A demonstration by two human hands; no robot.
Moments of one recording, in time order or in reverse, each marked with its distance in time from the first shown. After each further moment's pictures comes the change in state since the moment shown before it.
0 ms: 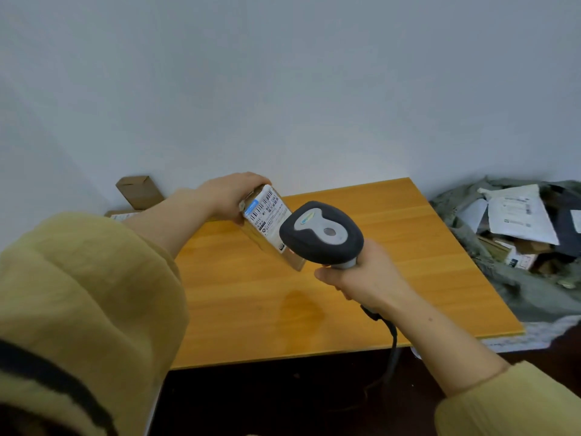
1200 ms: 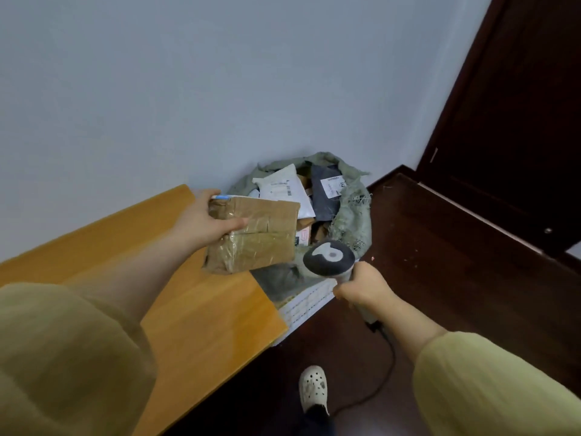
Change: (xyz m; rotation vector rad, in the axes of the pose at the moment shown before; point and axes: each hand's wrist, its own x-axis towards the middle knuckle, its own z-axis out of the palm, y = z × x) left_hand 0.261 0.410 0.095 -0.876 -0.022 -0.056; right_hand -0.053 0.311 -0.334 -0.176 0.404 0.684
